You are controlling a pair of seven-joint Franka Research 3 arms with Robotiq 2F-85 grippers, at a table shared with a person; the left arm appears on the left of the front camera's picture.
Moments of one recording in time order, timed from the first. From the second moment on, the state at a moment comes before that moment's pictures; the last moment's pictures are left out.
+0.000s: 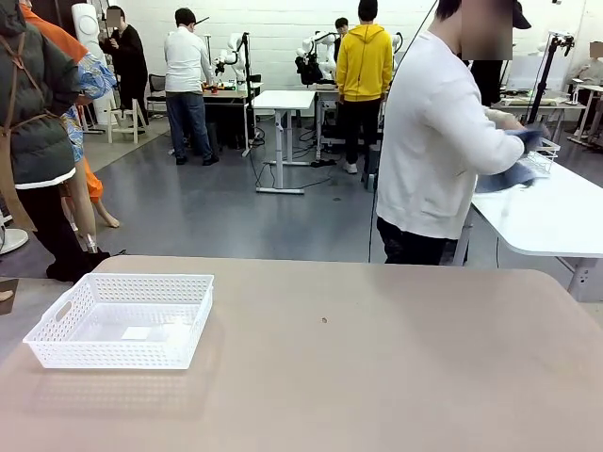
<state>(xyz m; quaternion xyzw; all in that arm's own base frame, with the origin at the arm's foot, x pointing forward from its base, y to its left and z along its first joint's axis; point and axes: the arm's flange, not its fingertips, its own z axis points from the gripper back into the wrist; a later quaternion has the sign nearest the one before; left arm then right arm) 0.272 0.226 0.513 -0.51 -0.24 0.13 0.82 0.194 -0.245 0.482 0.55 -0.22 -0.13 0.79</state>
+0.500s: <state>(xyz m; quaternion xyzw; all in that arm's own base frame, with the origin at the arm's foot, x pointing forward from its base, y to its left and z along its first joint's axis) 0.272 0.226 0.513 -0.51 -0.24 0.13 0.82 0.194 -0.245 0.482 0.55 -0.22 -0.13 0.79</state>
